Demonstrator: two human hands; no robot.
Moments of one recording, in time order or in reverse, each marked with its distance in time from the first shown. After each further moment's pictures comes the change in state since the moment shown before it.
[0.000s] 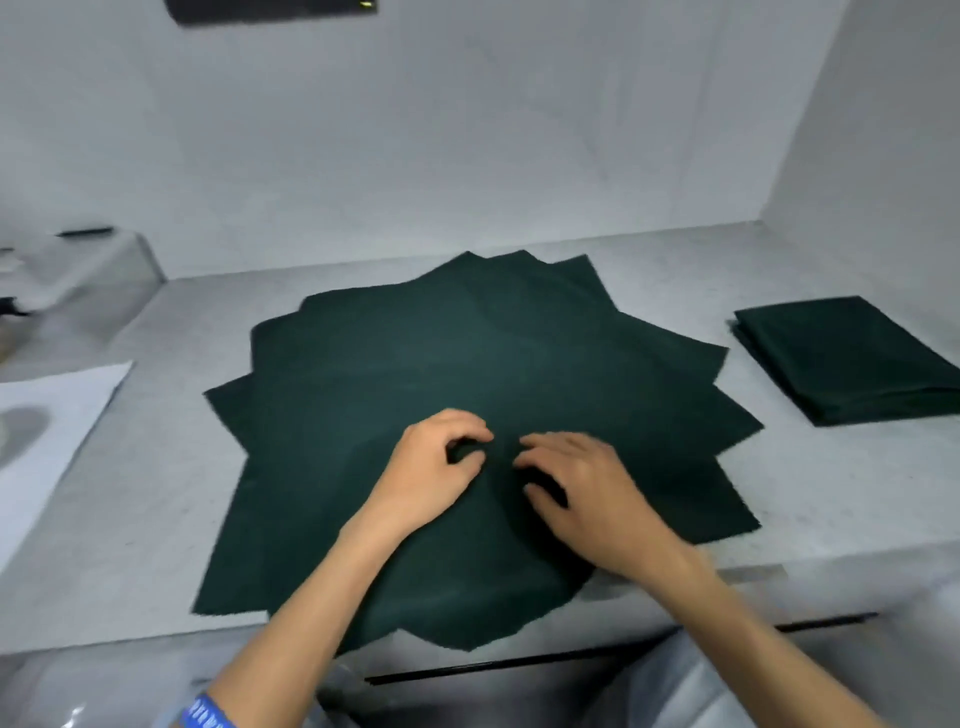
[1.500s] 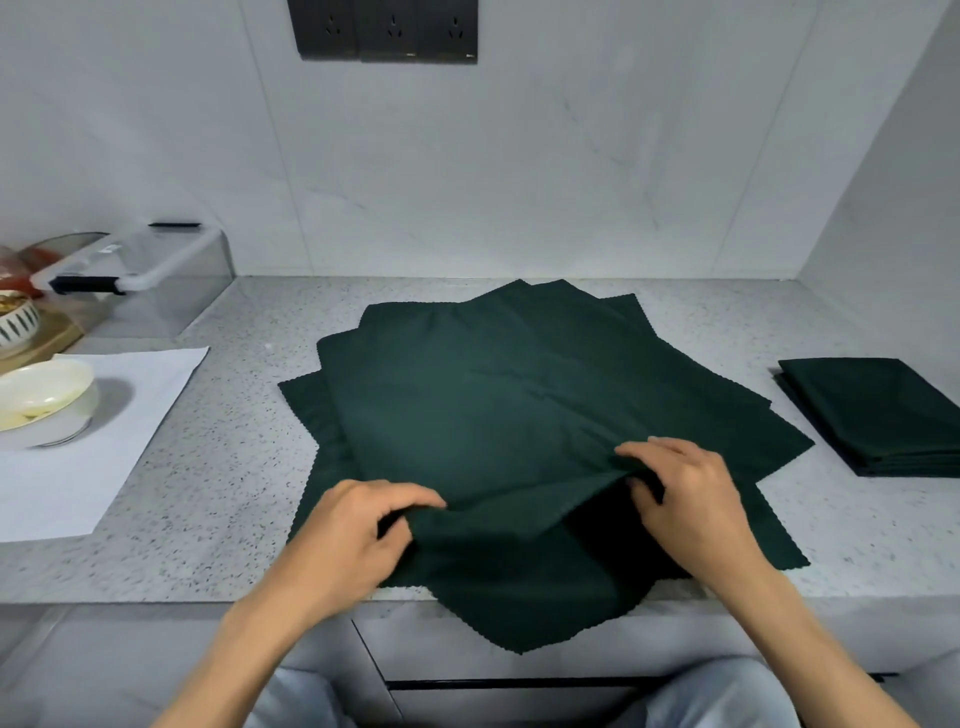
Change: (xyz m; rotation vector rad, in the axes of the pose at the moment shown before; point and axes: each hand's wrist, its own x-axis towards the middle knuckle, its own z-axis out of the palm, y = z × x) left_hand -0.108 -0.018 -0.101 0.131 0.055 0.051; right_hand -0.006 0.011 -0.021 -0.153 0.321 0.052
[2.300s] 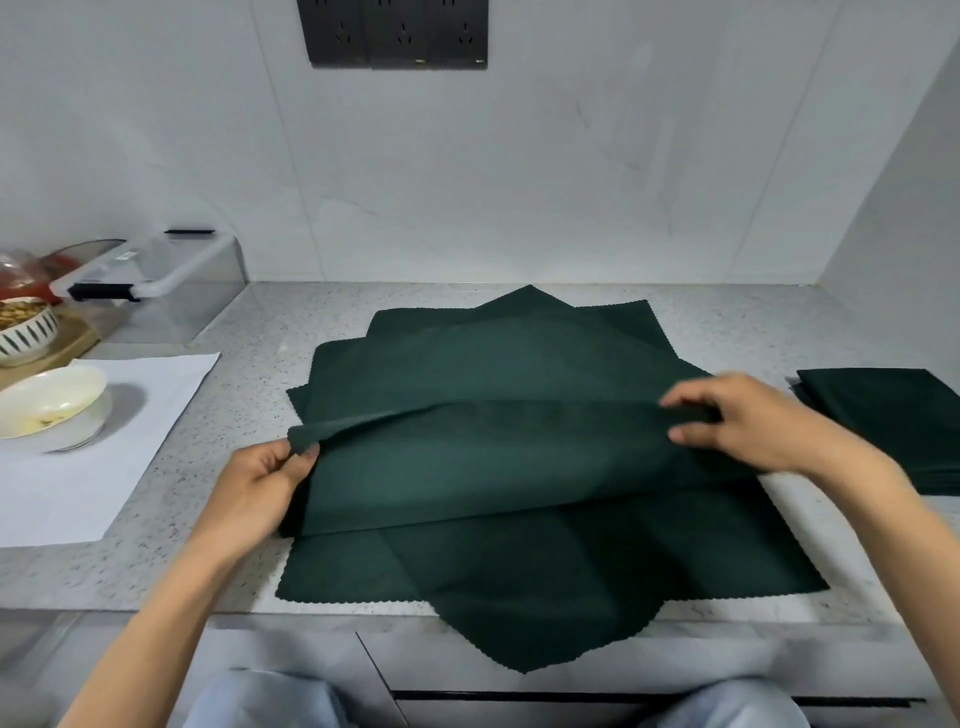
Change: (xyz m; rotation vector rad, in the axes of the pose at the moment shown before) left_hand 0.019 -0.060 -0.044 -0.444 0.319 -0.615; right_hand 0.095 0.034 -0.077 0.235 -0.570 0.076
